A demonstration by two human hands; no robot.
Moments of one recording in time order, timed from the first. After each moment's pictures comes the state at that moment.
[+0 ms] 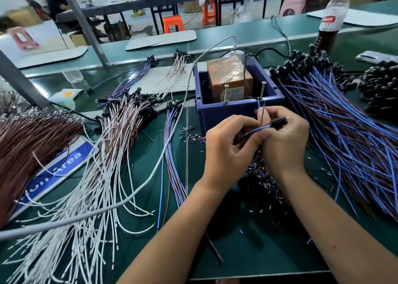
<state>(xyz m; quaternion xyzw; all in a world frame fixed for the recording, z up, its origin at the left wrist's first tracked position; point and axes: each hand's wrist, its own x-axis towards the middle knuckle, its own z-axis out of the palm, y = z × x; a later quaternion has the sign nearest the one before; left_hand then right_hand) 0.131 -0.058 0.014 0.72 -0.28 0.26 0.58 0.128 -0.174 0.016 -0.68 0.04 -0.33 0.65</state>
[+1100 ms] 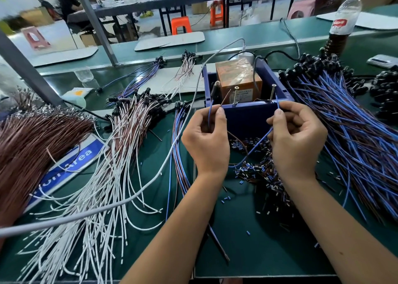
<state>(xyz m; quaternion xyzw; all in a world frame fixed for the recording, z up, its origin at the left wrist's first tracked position) 0.143 -0.041 0.025 0.64 0.02 0.34 0.69 0.119 -0.171 0.022 -0.69 0.07 -0.41 0.60</state>
